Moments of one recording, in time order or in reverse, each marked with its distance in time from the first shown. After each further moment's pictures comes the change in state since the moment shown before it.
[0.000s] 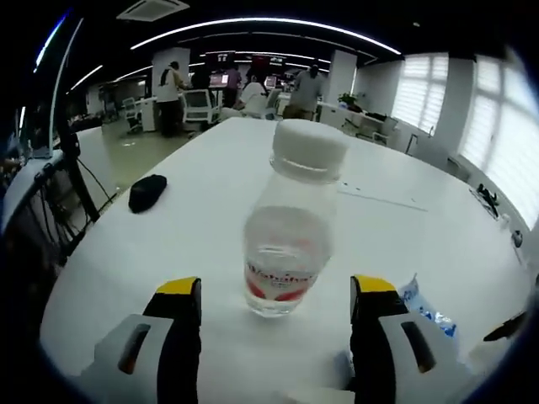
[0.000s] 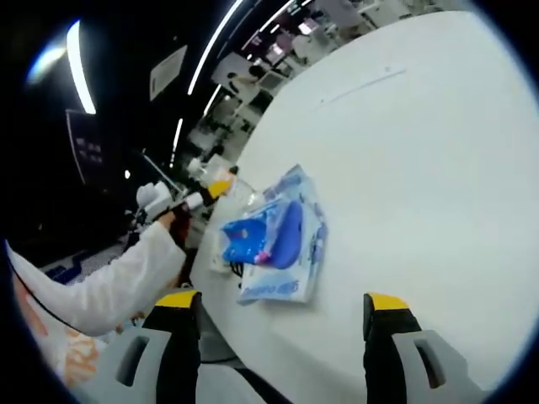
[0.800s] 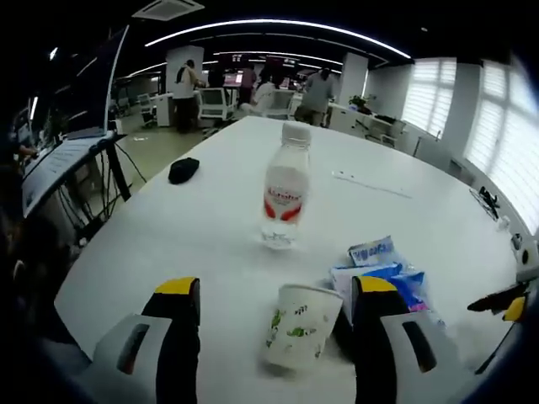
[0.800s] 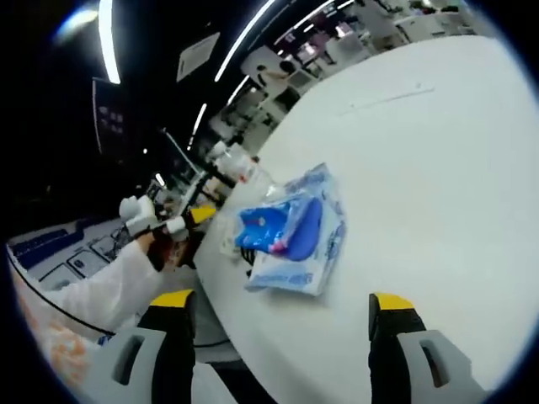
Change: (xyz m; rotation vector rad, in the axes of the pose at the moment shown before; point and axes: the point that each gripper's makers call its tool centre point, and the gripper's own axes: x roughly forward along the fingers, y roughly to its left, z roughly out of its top) left arm -0.117 -0.011 -0.051 -0.029 0.020 0.076; right arm -0.003 0.014 -0.010 -0.181 0.012 0.046
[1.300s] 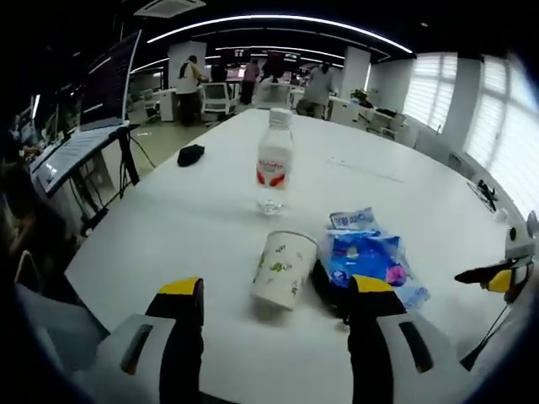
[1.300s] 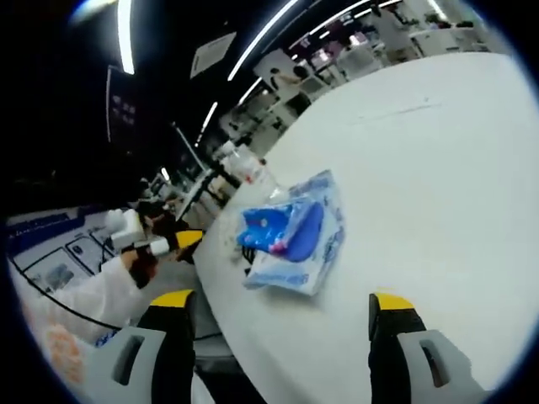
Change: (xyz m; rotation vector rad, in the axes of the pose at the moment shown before) left arm -0.050 -0.029 -0.034 0.019 0.034 0.002; right arm -0.016 0.006 0.009 -0.059 -0.043 0.009
